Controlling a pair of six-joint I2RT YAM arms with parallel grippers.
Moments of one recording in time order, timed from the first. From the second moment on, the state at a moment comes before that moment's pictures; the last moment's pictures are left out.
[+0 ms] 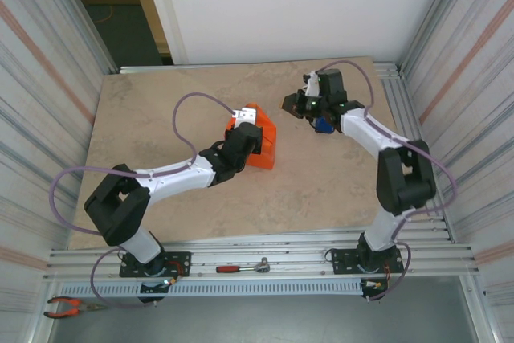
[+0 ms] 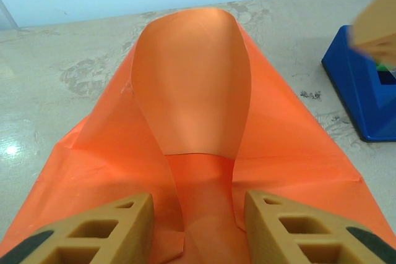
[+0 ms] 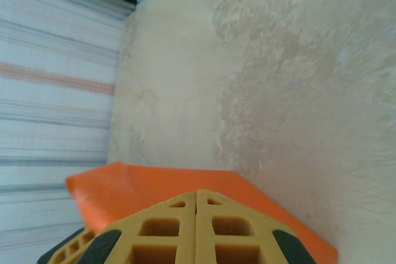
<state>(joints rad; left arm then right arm) -0.85 1.60 0.98 0.07 -0.56 -0.35 0.31 1.77 1.29 -0.14 -0.62 0.74</state>
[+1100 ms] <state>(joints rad) -0.86 1.61 0.98 0.07 -0.58 -0.36 0.43 1.77 1.22 -0.09 -0.77 0.81</state>
